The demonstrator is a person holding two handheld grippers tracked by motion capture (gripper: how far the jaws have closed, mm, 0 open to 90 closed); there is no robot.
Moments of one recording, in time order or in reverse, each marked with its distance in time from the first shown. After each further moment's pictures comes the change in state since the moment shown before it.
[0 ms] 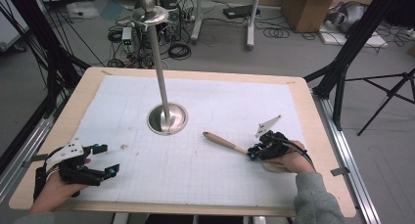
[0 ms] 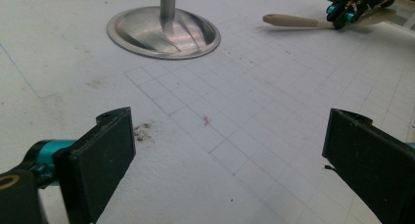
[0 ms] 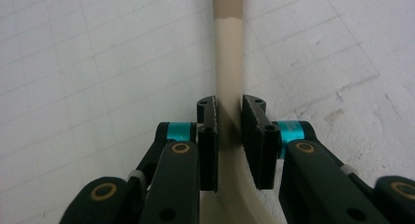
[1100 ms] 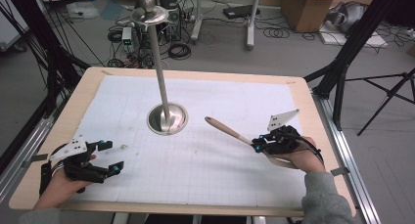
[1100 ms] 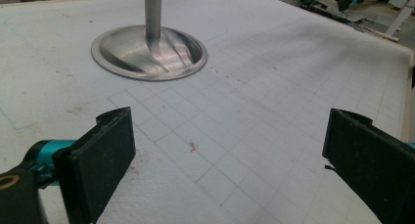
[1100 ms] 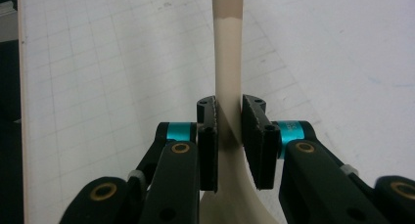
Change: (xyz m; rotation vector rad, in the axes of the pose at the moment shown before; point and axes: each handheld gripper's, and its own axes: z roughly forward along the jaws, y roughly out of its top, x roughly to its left) left arm -0.003 0.009 0.009 -0.036 -0.035 0.012; right arm 0.015 0.014 -0.052 -0.173 -0.049 -0.033
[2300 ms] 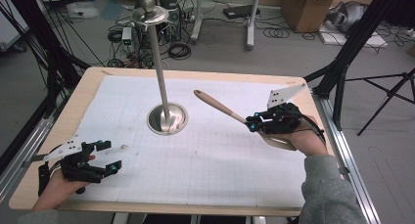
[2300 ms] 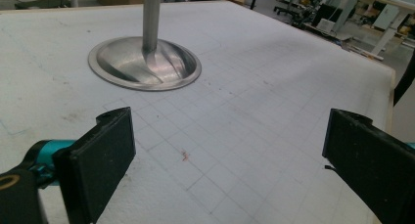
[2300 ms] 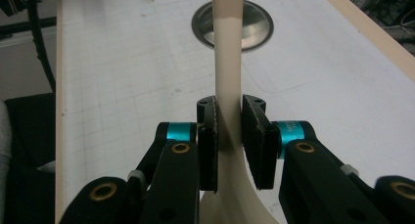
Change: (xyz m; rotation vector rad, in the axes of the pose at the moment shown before) left arm 0.000 0.001 -0.006 -0.056 -0.027 -0.039; right arm 0.006 0.074 -0.039 -0.125 -0.004 -0.073
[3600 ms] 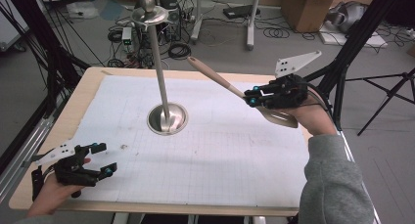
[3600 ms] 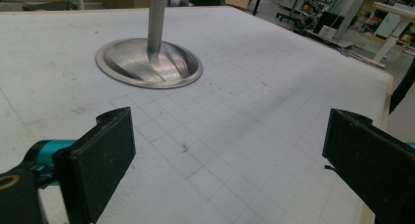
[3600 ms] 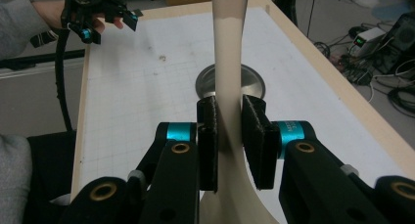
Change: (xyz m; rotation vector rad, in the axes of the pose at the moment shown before) left arm -0.003 -0.004 -0.014 -0.020 0.013 -0.013; right arm -0.015 0.062 -0.036 -0.128 0.032 -0.047
